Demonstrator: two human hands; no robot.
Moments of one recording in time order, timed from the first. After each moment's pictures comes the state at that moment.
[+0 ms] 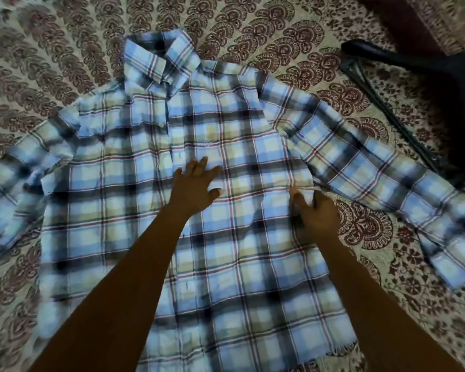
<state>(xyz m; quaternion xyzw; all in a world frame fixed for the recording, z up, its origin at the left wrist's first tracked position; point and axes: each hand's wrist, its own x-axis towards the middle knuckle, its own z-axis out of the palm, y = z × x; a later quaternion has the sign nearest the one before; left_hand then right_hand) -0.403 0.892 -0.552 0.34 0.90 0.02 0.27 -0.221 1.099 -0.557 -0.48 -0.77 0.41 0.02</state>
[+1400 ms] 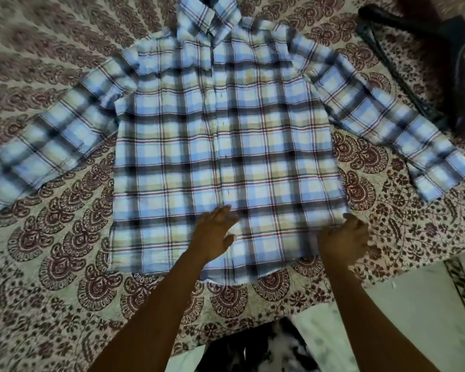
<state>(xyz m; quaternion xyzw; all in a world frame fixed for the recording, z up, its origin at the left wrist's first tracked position) -0.178 0.709 -0.528 0.38 0.86 0.11 0.33 -0.039 0.942 -0.499 -0.60 -0.79 0.15 0.01</state>
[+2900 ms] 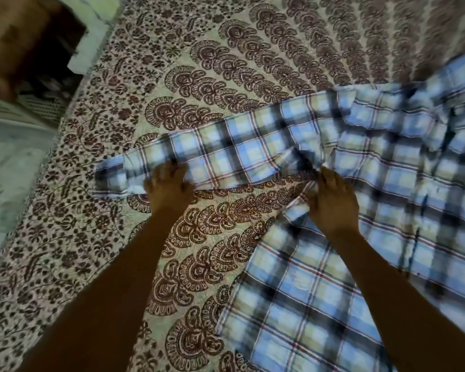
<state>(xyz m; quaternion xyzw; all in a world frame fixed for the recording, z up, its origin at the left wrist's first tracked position) -0.429 0.385 -0.548 -0.13 0.98 0.11 0.10 -0.419 0.709 -0.541 0.02 -0.99 0.08 -0.08</state>
